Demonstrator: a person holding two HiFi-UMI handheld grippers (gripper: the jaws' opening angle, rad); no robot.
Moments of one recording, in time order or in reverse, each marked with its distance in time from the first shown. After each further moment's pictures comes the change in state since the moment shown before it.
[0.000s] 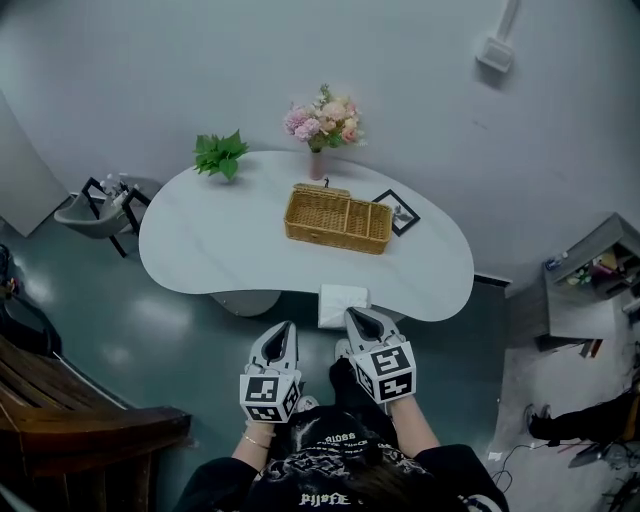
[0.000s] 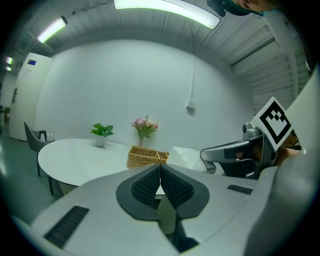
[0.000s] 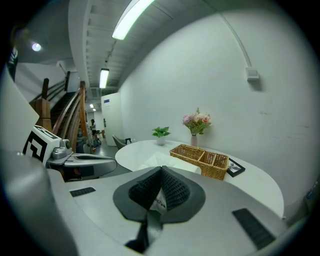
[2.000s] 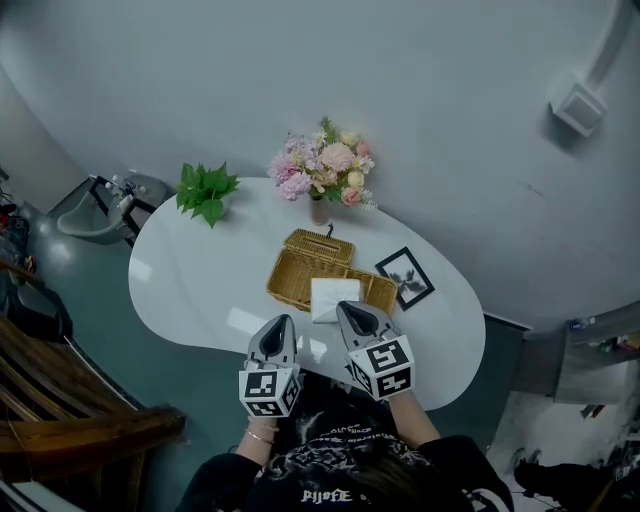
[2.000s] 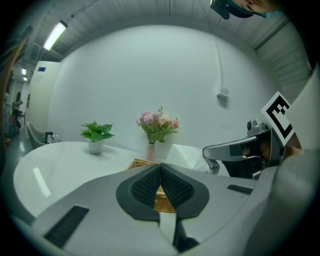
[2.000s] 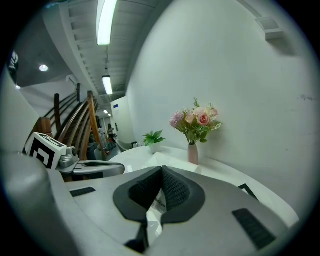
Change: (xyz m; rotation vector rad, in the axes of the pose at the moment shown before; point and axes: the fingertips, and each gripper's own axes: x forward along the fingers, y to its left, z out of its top) left arm 0.253 0.045 0.073 -0.052 0.029 0.221; right arm 0.189 -0.178 0.097 0.012 0.020 0.236
